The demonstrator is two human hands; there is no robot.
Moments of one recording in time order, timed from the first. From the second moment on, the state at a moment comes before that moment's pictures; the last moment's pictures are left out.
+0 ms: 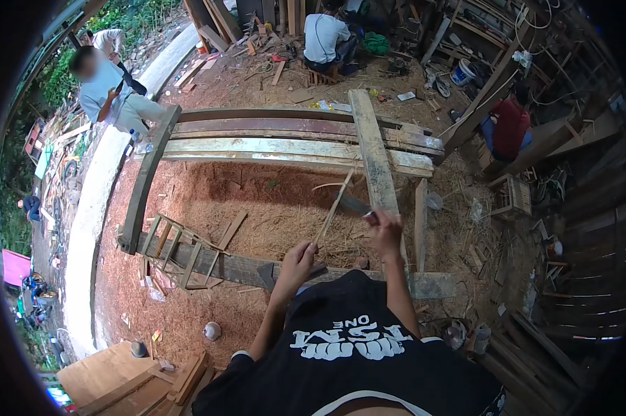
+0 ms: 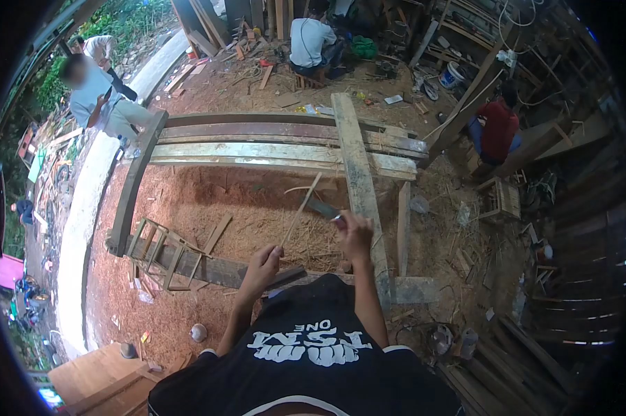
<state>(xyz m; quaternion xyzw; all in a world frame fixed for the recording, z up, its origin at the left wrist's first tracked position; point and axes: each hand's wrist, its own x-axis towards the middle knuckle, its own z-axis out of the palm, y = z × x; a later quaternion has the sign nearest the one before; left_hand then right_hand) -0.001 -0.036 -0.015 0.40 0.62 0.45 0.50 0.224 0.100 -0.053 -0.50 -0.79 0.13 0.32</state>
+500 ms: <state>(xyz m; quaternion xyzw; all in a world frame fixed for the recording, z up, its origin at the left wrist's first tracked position) -0.004 -0.032 -0.012 0.41 0.62 0.44 0.50 0.205 0.119 -0.049 -0.48 -0.80 0.11 0.36</state>
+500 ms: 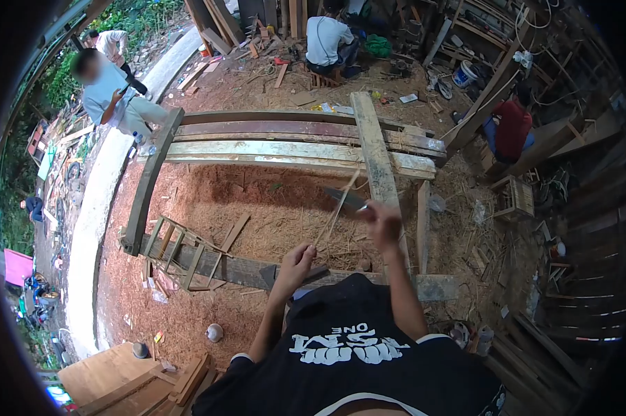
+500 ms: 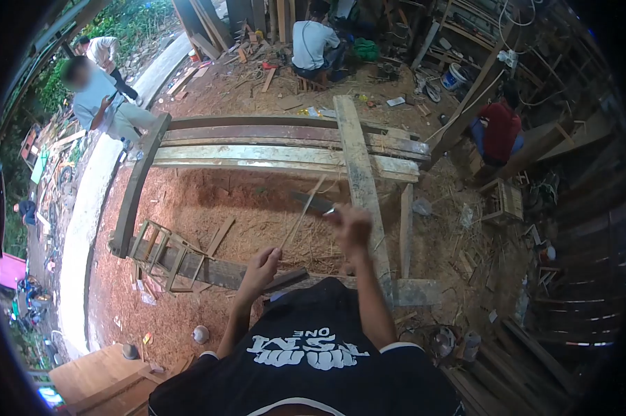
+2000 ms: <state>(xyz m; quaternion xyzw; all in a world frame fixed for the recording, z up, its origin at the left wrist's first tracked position) -0.016 -0.034 -0.023 0.46 0.60 0.44 0.48 0.243 0.176 -0.011 -0.51 -0.79 0.01 0.35</state>
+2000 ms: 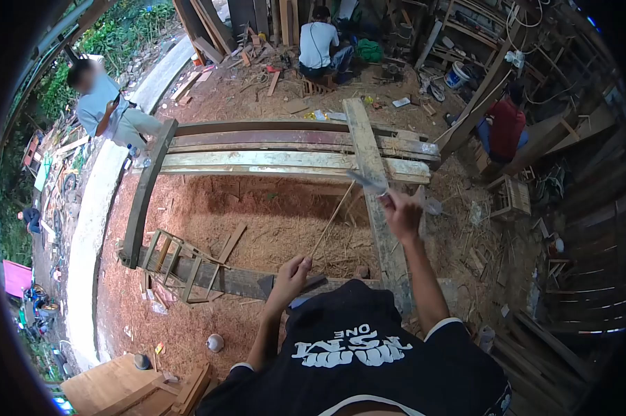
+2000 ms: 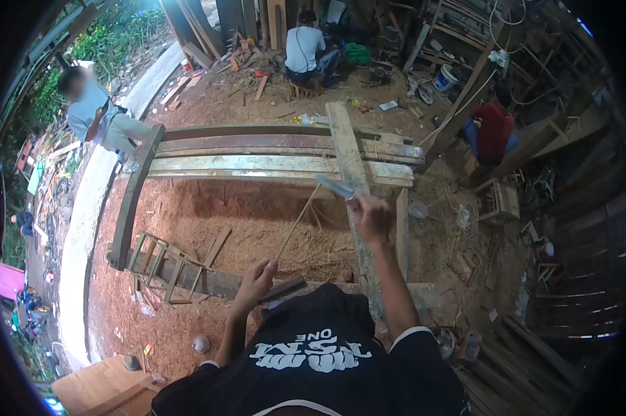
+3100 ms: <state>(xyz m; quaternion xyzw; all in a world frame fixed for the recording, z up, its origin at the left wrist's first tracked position) -0.007 0.002 -0.030 0.34 0.56 0.52 0.55 0.159 0.062 -0.012 -0.38 -0.81 0.28 0.34</state>
